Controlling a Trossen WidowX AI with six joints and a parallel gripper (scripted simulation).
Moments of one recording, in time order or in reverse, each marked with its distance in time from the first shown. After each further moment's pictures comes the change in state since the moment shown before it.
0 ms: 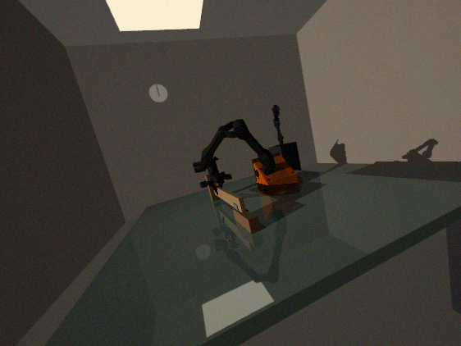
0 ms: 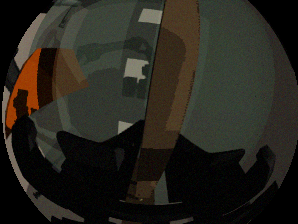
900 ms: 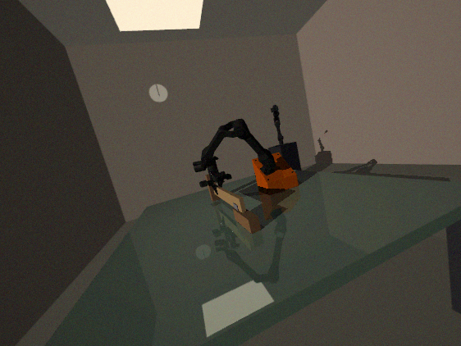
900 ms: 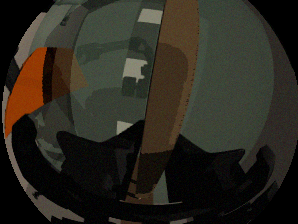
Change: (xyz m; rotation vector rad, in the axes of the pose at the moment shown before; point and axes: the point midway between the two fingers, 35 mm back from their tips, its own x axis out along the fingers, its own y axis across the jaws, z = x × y) arm -0.003 -0.001 0.000 -0.008 -0.001 -0.011
